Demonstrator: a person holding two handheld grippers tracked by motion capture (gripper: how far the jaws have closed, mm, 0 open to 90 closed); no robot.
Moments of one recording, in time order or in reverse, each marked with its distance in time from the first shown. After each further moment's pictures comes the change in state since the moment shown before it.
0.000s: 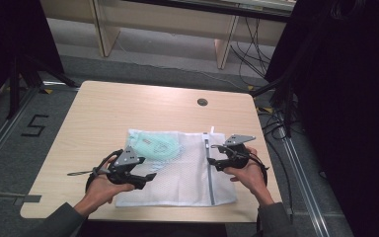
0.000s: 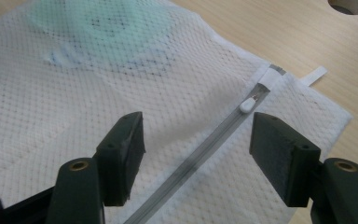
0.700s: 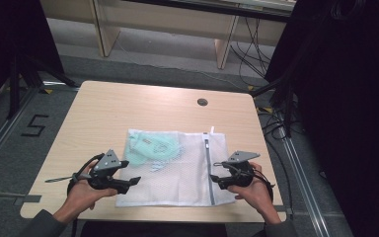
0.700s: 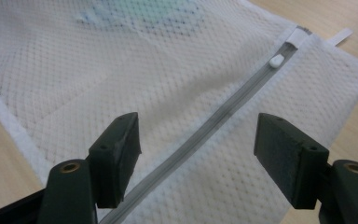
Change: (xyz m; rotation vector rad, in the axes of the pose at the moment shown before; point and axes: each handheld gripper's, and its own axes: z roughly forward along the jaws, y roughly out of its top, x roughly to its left) left arm 0.013 -0.023 -0.032 -0.001 0.026 -0.042; right arm 0.029 -0.033 -0.023 0.042 0.009 -0.002
